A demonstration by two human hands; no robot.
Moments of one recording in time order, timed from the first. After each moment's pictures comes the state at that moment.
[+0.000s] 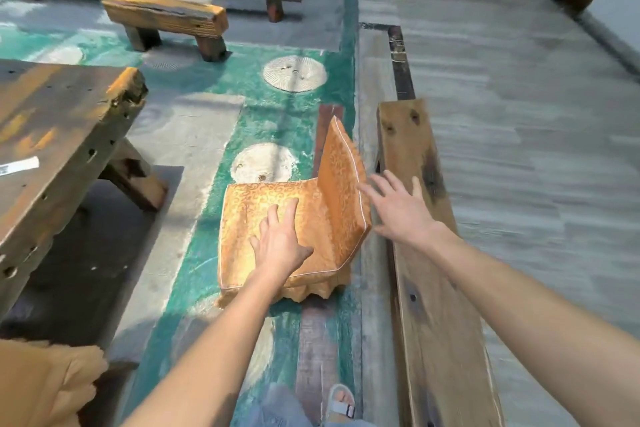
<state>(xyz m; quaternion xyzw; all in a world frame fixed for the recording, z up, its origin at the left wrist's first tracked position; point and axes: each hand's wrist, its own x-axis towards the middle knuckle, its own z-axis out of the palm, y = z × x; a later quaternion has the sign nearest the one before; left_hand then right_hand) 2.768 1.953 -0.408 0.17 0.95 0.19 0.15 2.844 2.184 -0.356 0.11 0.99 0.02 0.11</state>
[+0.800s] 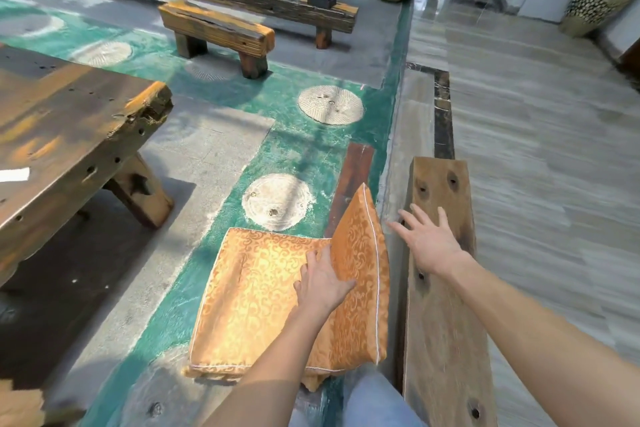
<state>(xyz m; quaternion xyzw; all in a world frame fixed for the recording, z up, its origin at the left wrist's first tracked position) 2.618 2.111 -0.478 0.06 0.91 0.32 0.24 2.631 2.343 -0.408 0.04 0.96 0.18 0.21</state>
